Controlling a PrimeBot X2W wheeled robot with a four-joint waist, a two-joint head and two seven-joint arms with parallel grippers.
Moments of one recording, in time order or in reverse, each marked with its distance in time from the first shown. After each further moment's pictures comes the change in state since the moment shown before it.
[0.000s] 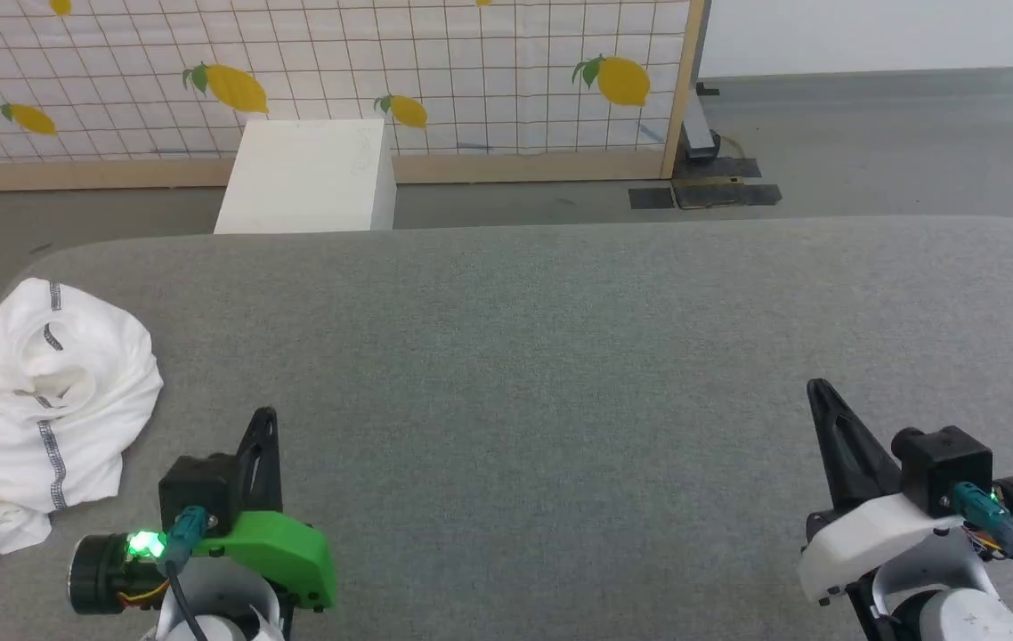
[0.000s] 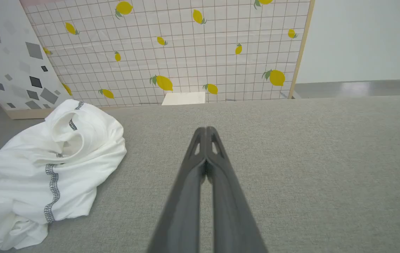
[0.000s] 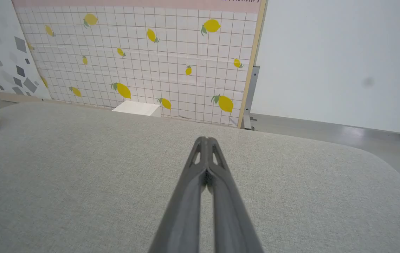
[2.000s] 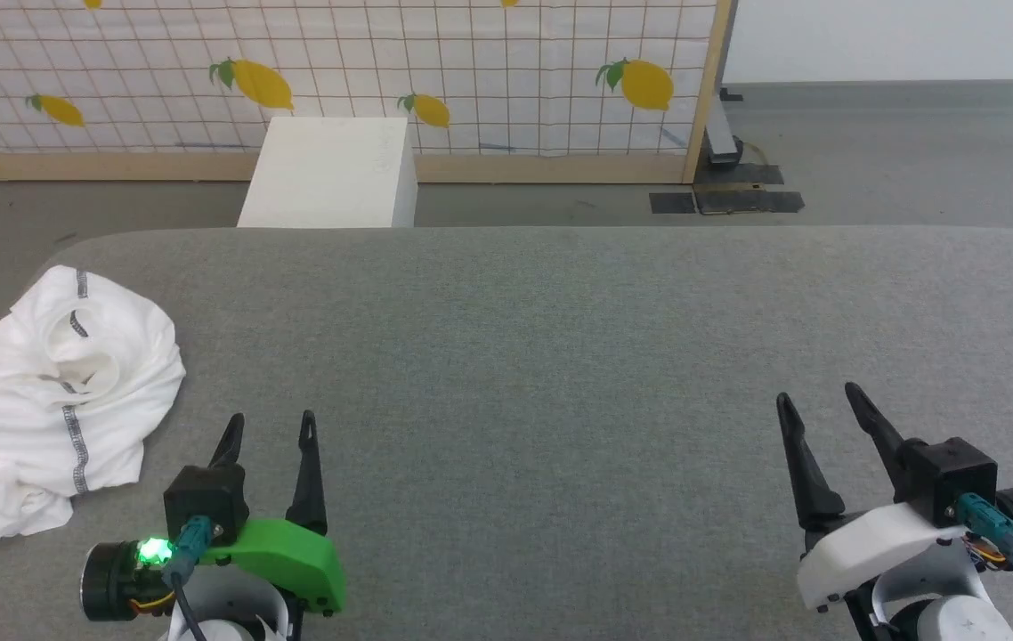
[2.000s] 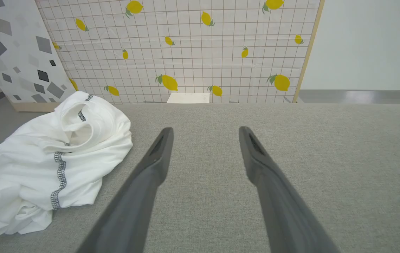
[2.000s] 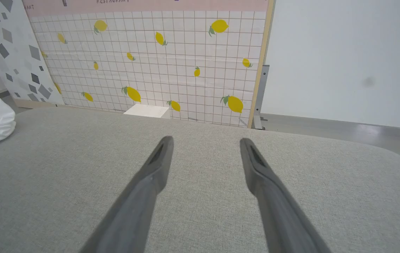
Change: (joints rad) left arm 0.002 0.000 -0.021 0.028 -0.033 0.022 -0.046; right arm 0.002 0.000 -0.002 0.043 0.042 0.000 -0.046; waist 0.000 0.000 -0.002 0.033
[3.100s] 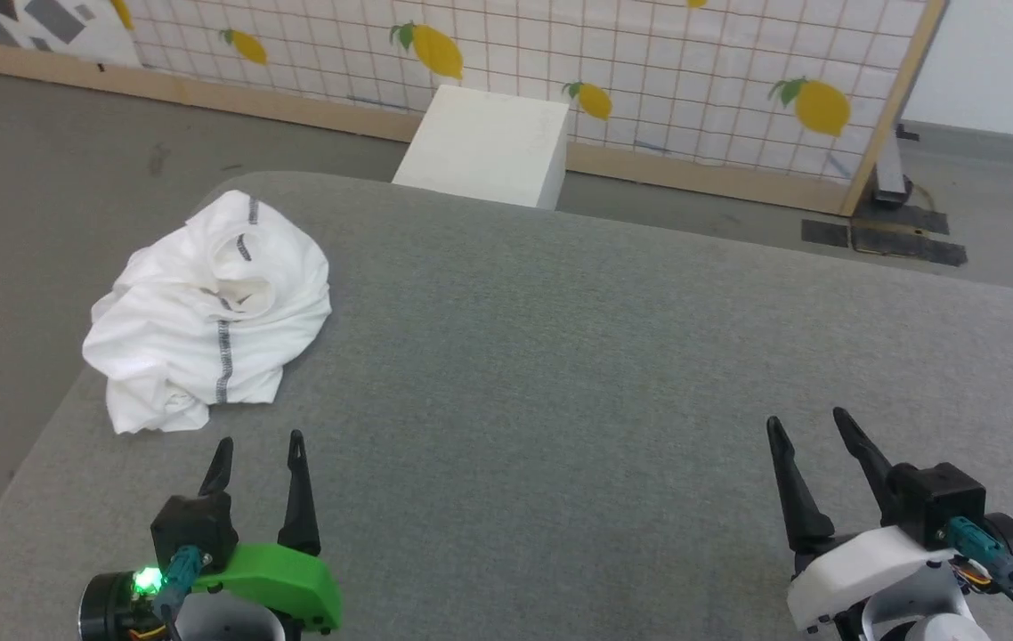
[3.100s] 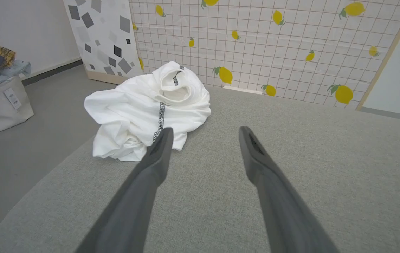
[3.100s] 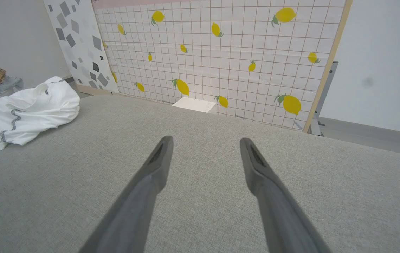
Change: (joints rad) left arm 0.031 0.001 -0.002 0.029 -0.050 0.039 -0.069; right arm 0.019 0.000 0.017 0.064 0.032 0.000 -0.062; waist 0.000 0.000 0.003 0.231
